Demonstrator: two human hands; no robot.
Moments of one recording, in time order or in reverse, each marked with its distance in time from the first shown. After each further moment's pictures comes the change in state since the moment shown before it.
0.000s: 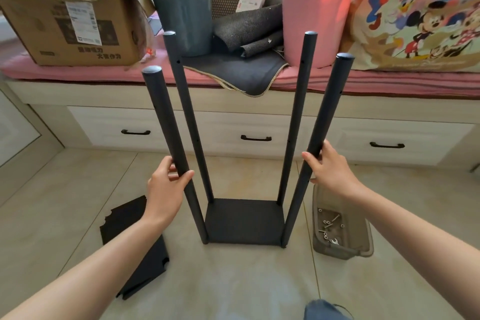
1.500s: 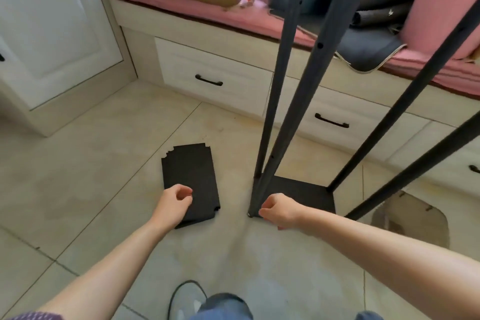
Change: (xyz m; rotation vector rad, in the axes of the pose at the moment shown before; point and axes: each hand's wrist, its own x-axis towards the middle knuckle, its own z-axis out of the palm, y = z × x) left_hand -0.080 -0.194 -0.095 0.132 -0.023 -0.568; right_hand -0.067 -0.020 0.253 -0.426 -0.849 0.276
